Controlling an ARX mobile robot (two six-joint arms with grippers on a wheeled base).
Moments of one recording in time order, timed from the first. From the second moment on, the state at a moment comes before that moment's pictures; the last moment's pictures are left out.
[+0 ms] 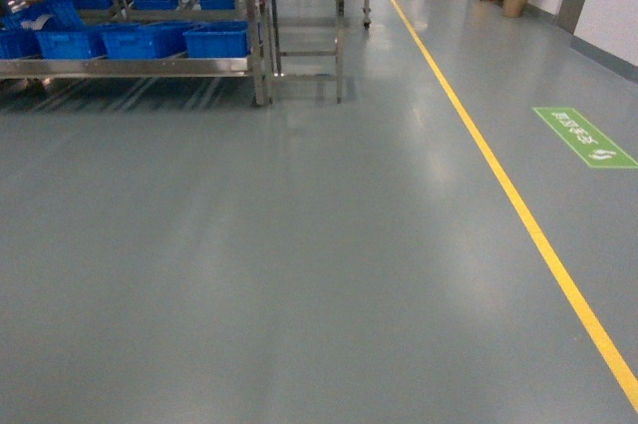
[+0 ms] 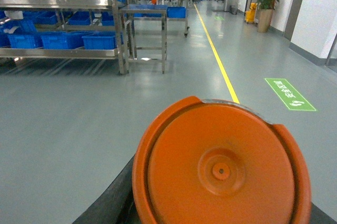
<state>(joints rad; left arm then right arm) 0.00 0.01 0.02 0.00 0.00 -0.01 0.00 0.00 0.01 0.00 0.00 0.01</state>
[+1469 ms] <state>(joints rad) 0.00 0.01 0.02 -0.01 0.00 -0.01 0.00 0.00 0.01 0.00 0.00 0.01</state>
